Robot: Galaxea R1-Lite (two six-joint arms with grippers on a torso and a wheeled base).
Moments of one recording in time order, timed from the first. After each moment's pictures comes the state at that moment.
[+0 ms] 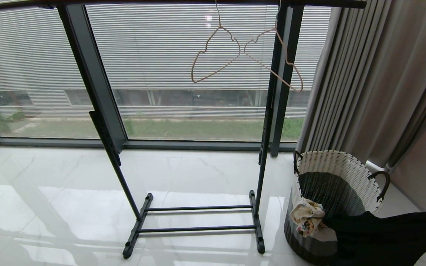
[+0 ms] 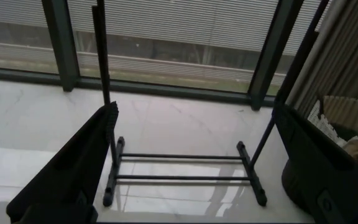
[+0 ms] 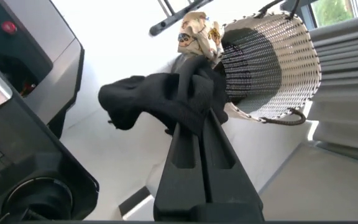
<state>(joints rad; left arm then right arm) -0.04 0.12 -0.11 -0.07 -0.03 -0.06 0.28 1.04 -1.07 0.84 0.18 -0.78</state>
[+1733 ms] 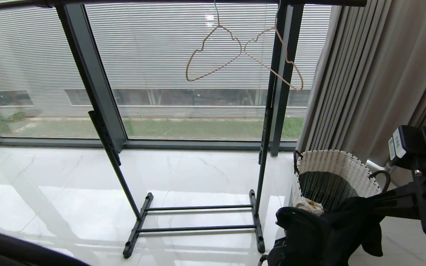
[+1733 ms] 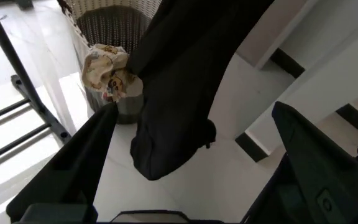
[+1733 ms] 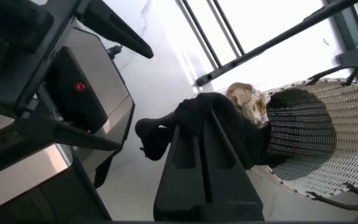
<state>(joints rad) -1.25 2.07 -0.89 -0.86 0.29 -0.33 0.64 1.27 -1.13 0.65 0.18 -0.47</state>
